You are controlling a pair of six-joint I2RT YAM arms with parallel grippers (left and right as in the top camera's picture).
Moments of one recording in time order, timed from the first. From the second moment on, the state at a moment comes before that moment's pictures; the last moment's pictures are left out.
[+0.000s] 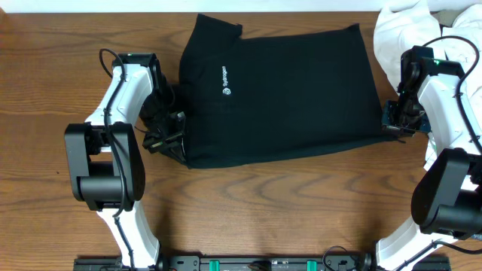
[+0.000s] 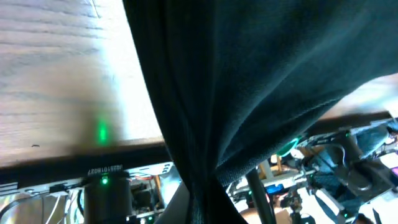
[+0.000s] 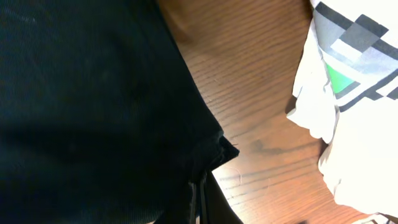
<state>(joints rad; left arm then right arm) -0.02 2.04 1.55 -1.67 0.38 -0.07 -0.16 1.86 1.47 -1.23 0.21 0.19</state>
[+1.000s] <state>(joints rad) -0.02 1.93 1.36 -1.55 0.36 -0.04 -0.16 1.86 1.32 -1.27 0.19 0.20</state>
